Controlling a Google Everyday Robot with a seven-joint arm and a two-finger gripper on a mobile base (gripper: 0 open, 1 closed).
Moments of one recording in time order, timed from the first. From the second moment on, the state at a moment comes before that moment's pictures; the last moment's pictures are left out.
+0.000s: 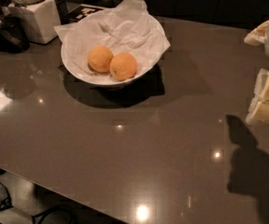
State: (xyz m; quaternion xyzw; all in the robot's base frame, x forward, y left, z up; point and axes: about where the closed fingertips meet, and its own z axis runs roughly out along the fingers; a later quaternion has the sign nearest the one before) arm 0.438 -0.217 0.976 -0.60 0.78 -0.03 0.16
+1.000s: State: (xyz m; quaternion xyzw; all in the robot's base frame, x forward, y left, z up) arm 0.454 -0.174 0.976 -0.63 0.77 -0.03 0.13
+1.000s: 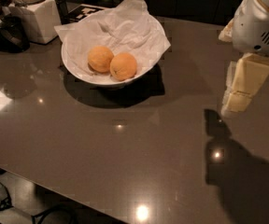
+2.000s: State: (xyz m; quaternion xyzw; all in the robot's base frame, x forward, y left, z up) arm 0.480 -0.148 0.988 -0.61 0.77 -0.01 0.17
